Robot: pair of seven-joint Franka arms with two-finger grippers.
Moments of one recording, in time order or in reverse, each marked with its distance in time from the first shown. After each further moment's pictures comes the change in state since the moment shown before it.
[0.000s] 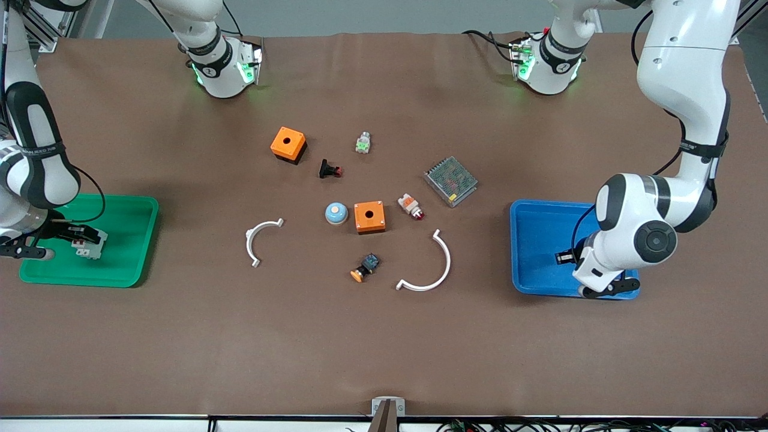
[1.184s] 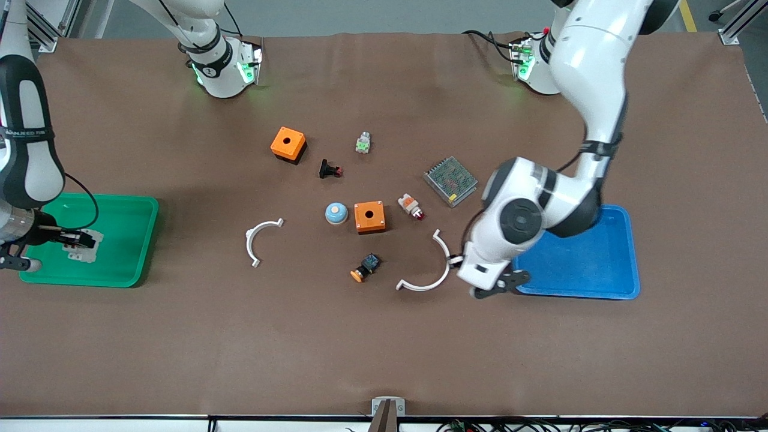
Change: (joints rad) left arm -0.307 0.100 -0.004 0.372 -0.116 -0.184 -0.385; right arm 0.082 -0.098 -0.006 0.059 0.001 -0.174 0.161
